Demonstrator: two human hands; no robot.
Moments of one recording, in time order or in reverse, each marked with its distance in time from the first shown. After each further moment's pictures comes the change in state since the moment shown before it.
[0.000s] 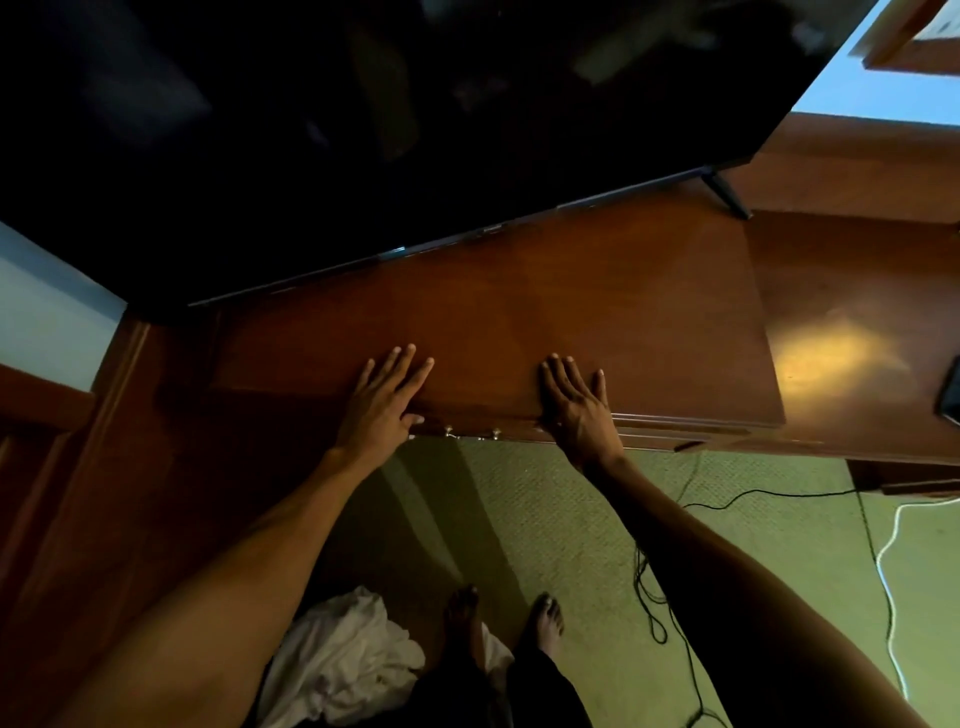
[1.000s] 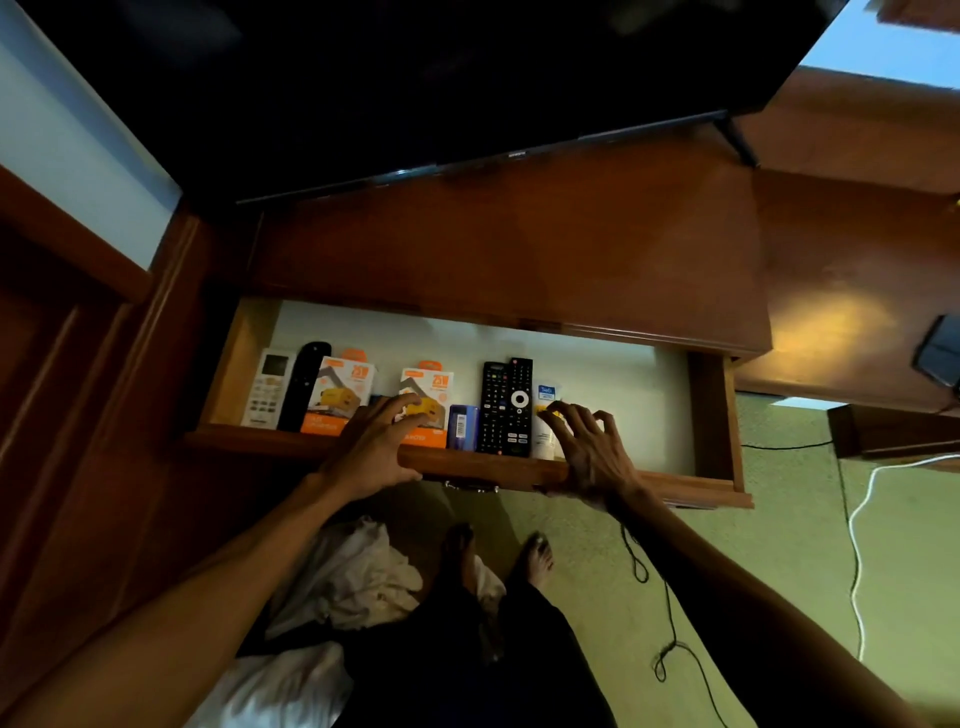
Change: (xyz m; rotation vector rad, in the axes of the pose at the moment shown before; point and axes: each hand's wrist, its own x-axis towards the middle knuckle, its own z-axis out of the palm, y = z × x) left_hand -0.192 0.030 0.021 -0.270 -0.134 0.039; right_hand -0.163 -0.044 0.035 -0.133 -0.190 -0.116
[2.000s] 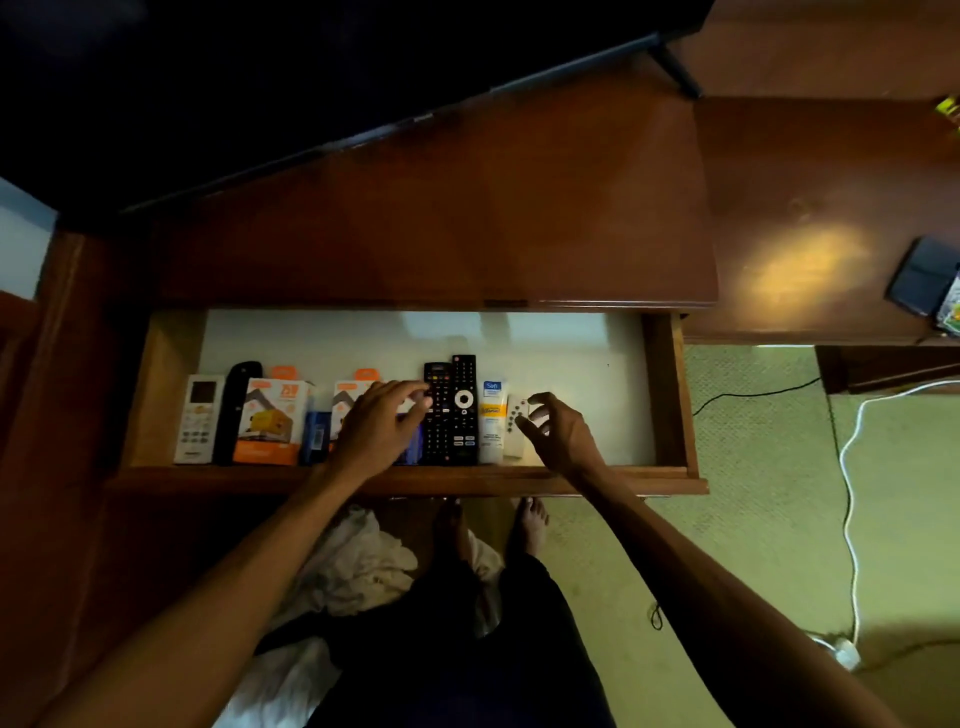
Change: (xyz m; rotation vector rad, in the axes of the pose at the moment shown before) left_hand 0.071 0.087 0.018 -0.314 0.123 -0.092; right_hand -0.005 0.043 0.028 0.855 0.124 0.428
